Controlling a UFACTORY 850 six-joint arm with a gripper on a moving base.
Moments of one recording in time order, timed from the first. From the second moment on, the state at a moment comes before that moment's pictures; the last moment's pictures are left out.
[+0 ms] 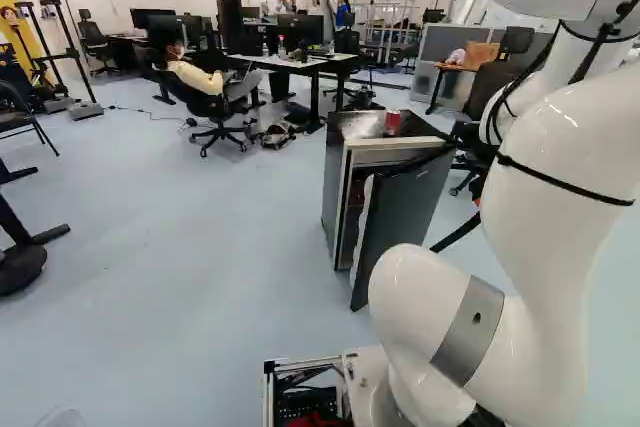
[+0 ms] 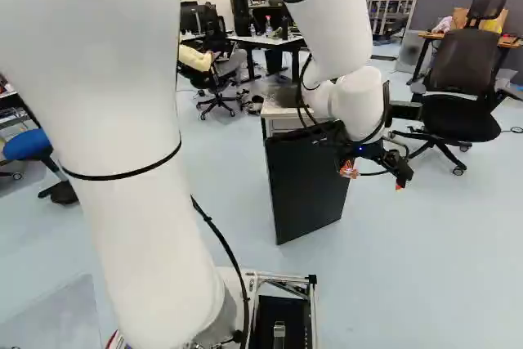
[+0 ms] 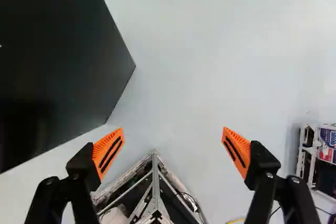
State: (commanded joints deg) arm -50.0 -10.4 -45.9 -19.1 -12.3 0.0
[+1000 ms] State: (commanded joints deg) arm -43.3 1.0 -33.5 -45.8 -2.5 0.0
